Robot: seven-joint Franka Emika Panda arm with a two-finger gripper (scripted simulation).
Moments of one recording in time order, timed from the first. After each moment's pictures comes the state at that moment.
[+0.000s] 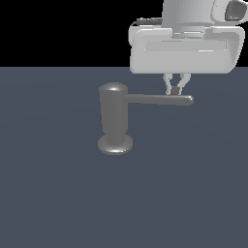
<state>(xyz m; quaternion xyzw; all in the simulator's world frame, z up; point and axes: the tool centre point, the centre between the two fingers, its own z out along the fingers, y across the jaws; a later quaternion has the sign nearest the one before) -0.115 -0.113 0.242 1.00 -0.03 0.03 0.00</state>
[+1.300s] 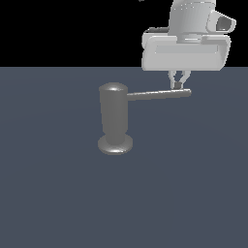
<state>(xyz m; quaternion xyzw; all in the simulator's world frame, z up) -0.043 -0.146 0.242 1.00 -0.01 0.02 0.00</state>
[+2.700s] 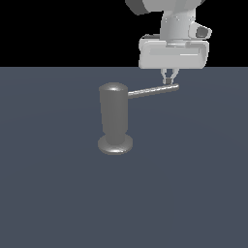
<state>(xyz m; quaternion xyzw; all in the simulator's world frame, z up) 0.038 -0.148 0.243 1.00 -0.03 0.02 0.00</state>
